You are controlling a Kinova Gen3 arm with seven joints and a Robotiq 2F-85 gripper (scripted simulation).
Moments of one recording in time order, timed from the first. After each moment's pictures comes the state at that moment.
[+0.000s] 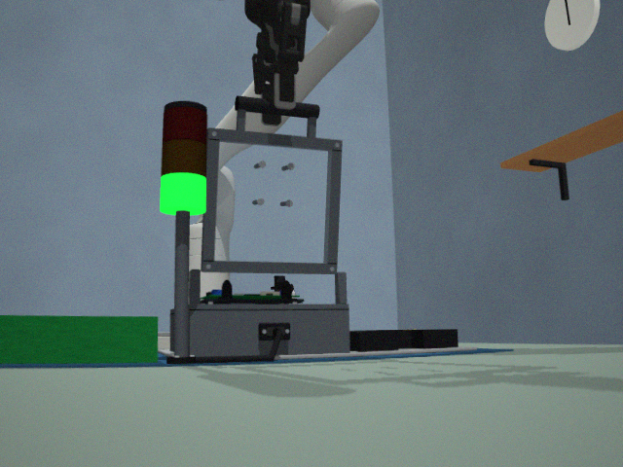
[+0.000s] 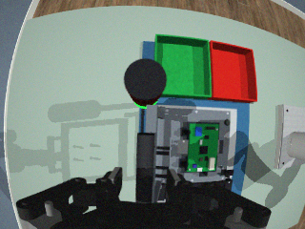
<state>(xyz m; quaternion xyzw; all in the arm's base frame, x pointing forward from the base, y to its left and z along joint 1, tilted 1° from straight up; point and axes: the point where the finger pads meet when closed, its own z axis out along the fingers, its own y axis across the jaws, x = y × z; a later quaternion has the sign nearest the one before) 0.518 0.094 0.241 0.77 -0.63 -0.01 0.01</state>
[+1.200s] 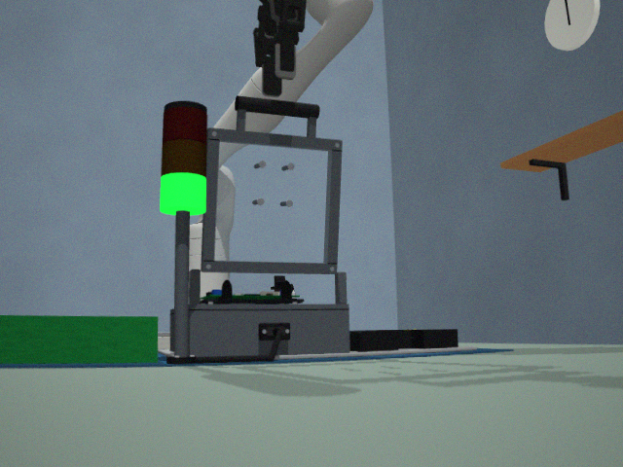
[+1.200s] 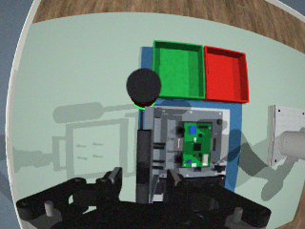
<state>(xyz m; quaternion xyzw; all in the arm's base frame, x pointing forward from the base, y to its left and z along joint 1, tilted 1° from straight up) 0.516 0.095 0.277 0.77 -0.63 -0.01 0.01</state>
